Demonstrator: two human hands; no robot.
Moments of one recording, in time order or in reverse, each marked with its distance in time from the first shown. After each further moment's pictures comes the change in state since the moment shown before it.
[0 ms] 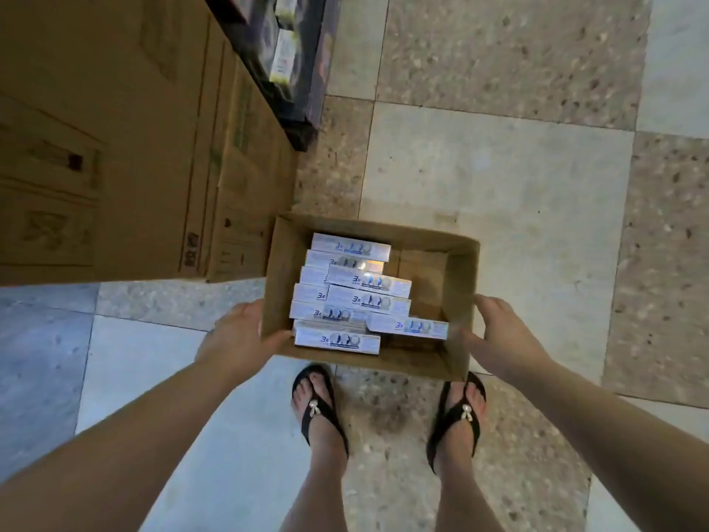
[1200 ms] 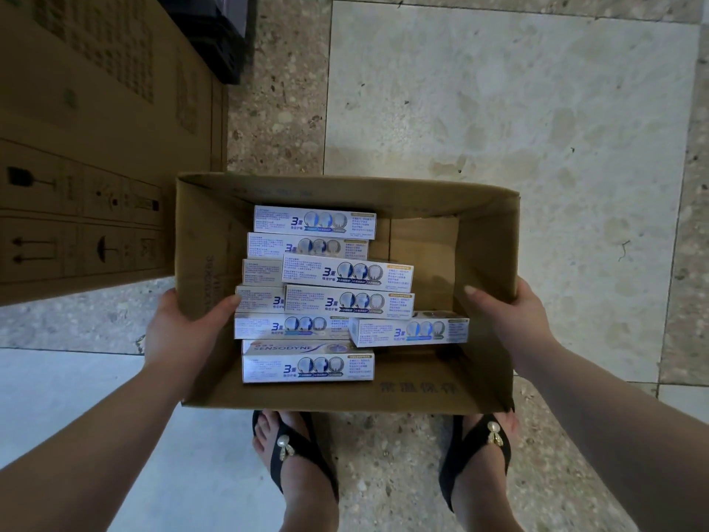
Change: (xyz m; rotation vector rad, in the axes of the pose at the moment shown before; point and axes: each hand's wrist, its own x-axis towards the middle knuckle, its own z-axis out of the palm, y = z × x) left_hand 0.124 -0.013 0.096 -0.584 0.288 -0.321; right_hand 0.127 0.072 0.095 0.825 0.237 0.410
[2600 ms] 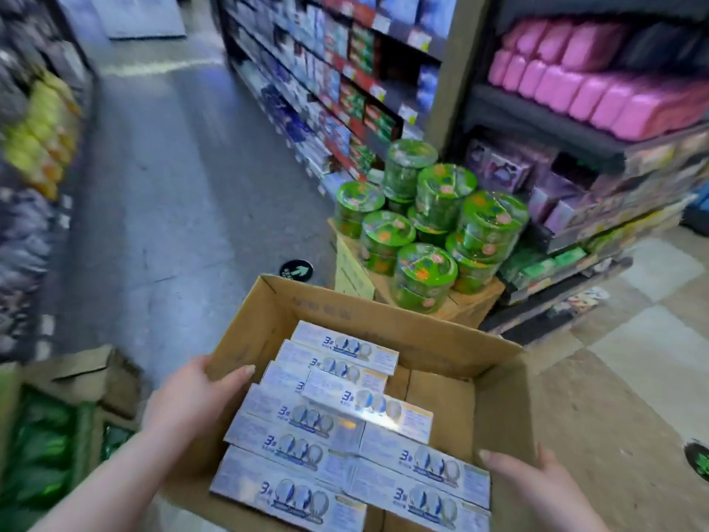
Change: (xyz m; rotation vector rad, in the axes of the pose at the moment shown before) left_hand -0.590 -0.078 -0.464 -0.447 0.611 -0.315; right_hand -0.634 -0.245 -0.243 -0.461 -0.592 -0.610
